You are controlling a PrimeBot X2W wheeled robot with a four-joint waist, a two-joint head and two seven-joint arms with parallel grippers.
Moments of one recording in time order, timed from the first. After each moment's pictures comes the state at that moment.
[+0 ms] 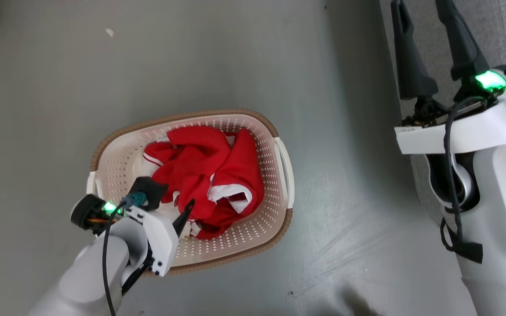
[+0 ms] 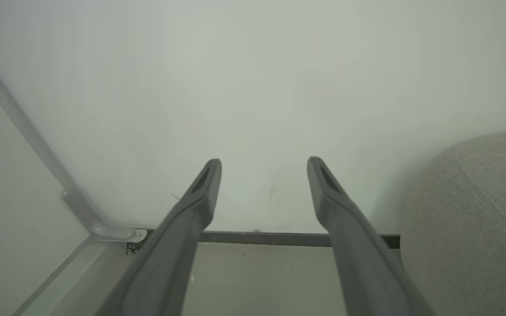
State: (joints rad) left arm -0.63 0.20 -0.72 0.70 -0.47 -0.13 -0.02; right arm -0.59 -0.07 0.12 -0.03 0.27 0.12 -0.26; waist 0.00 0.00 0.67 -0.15
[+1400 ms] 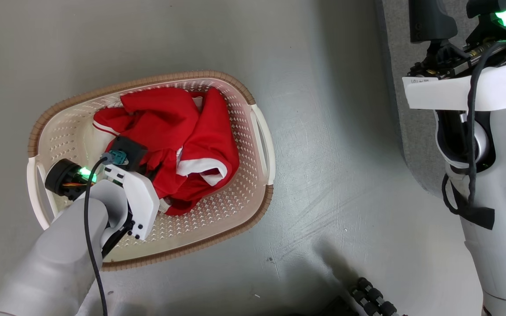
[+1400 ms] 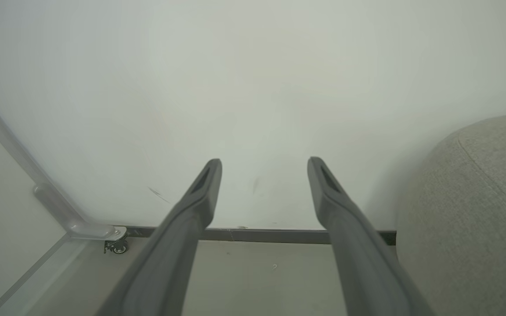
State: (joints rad) left arm -0.81 0.25 -0.82 0.78 -0.58 -0.13 0.06; right arm -0.76 -0.06 0.15 -0.05 0.33 0.12 -0.26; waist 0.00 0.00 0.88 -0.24
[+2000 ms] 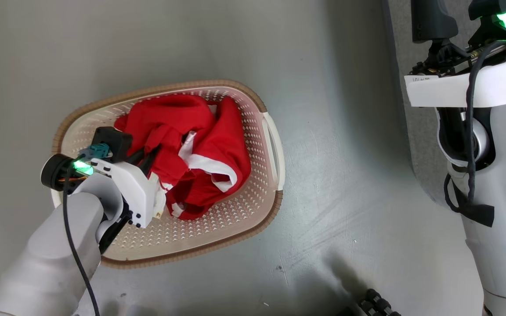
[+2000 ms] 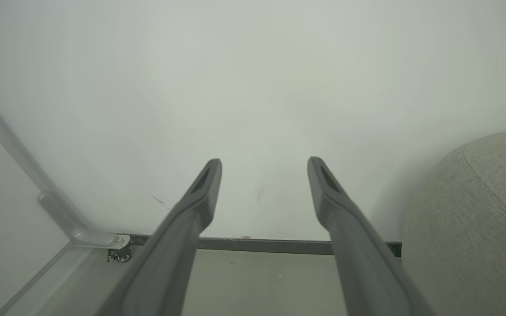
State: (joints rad) left arm -0.81 0.24 -0.76 0.76 -0.65 -0.13 -0.05; right arm -0.76 -0.06 0.13 -0.01 0.31 0.12 -0.26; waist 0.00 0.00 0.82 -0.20
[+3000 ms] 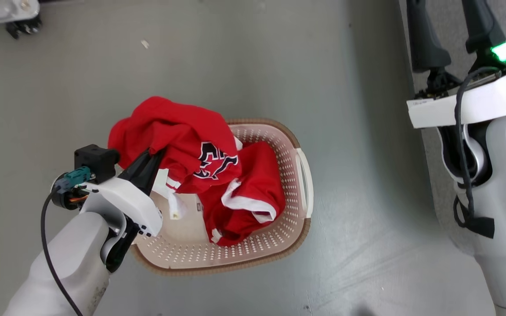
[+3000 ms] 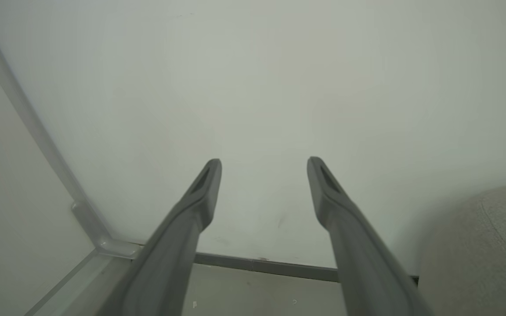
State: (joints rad) left arm -0.69 0.23 -0.67 0.64 -0.76 -0.13 -0.23; right arm -0.70 -0.11 0.13 0.06 0.28 0.12 -0.26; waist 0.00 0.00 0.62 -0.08
